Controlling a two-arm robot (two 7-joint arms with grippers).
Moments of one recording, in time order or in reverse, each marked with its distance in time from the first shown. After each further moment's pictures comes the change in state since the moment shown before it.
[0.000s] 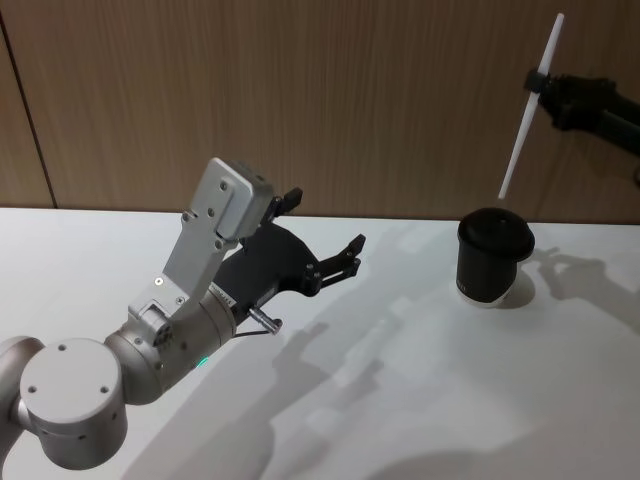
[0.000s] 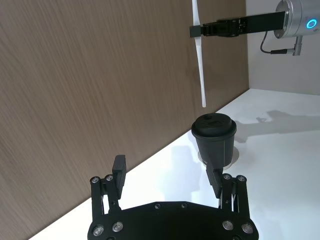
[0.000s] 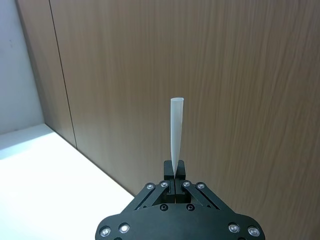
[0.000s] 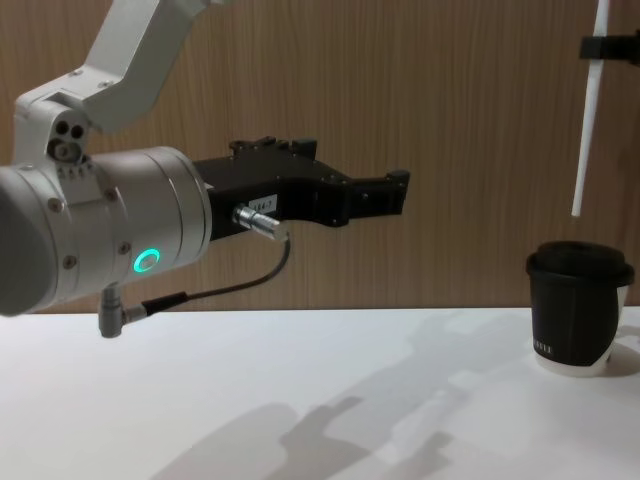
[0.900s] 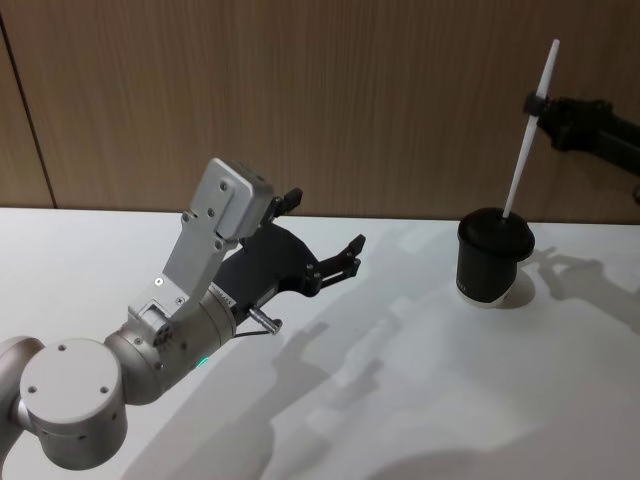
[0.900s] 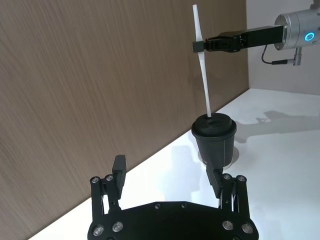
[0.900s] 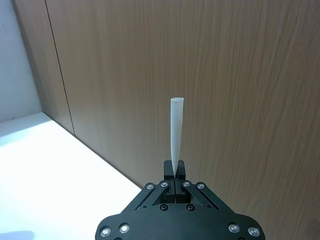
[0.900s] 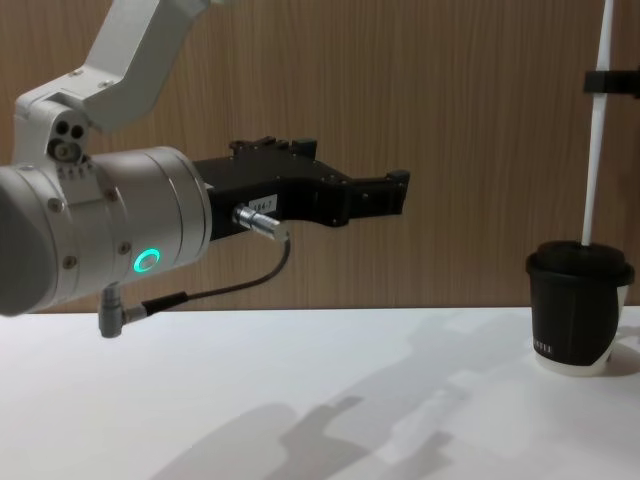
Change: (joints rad) left arm 0.000 0.000 0.000 0.000 0.000 0.000 0.000; right arm 0.010 -0.008 -0.009 0.073 -0.029 -0.017 0.032
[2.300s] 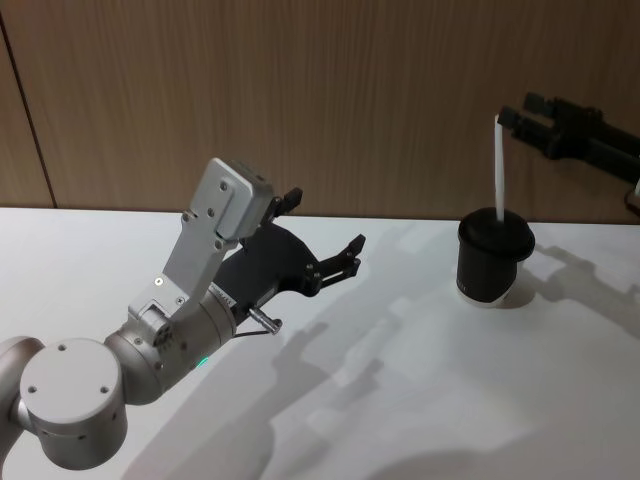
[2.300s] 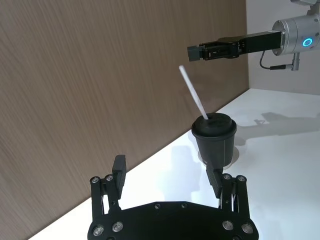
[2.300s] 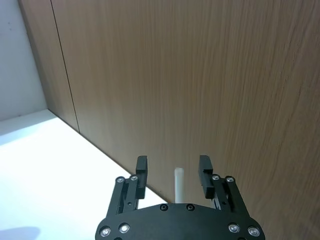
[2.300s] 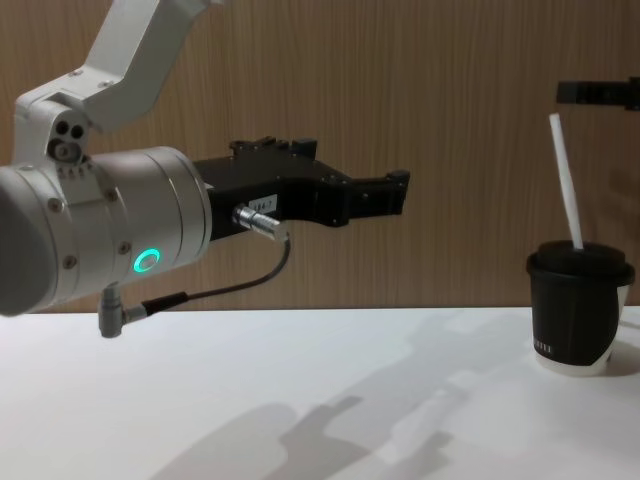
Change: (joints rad) left arm 0.000 0.000 0.000 0.000 0.000 0.000 0.000; right arm 0.004 -0.014 -0.007 0.025 -0.005 -0.009 0.020
